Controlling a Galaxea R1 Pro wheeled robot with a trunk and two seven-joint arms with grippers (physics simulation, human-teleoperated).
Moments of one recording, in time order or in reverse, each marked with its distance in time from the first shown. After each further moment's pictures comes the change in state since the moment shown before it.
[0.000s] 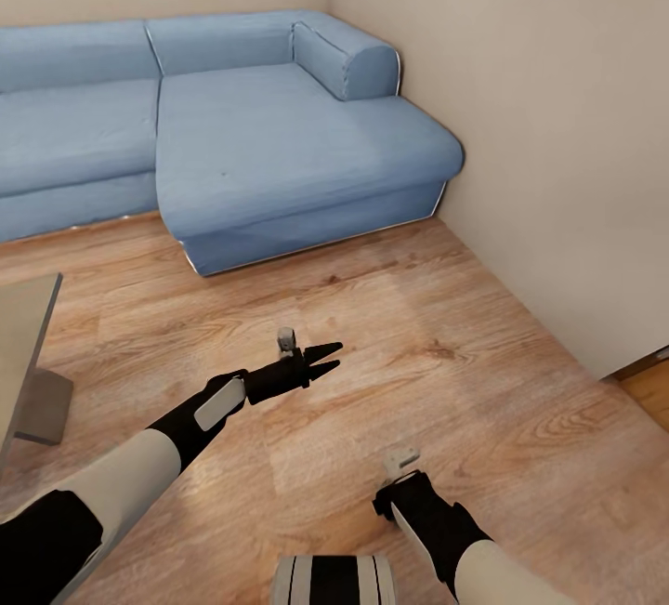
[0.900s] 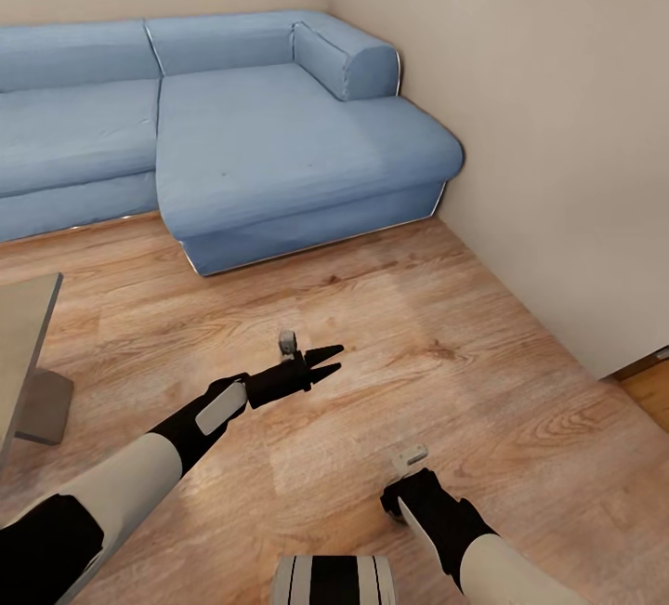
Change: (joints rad) left arm 0.014 -0.006 0.003 0.000 0.008 -0.001 -0.002; right arm -0.015 -0.017 -0.029 0.015 -0.002 0.007 -0.004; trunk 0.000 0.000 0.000
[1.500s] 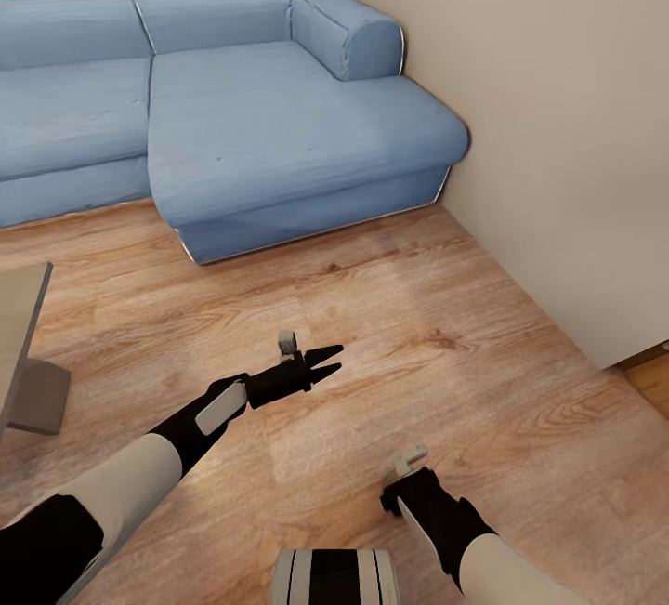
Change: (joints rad) left arm 0.000 0.000 0.000 0.000 0.001 0.000 -0.001; right arm 0.000 0.001 0.000 -0.003 0.011 0.004 0.000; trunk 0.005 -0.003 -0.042
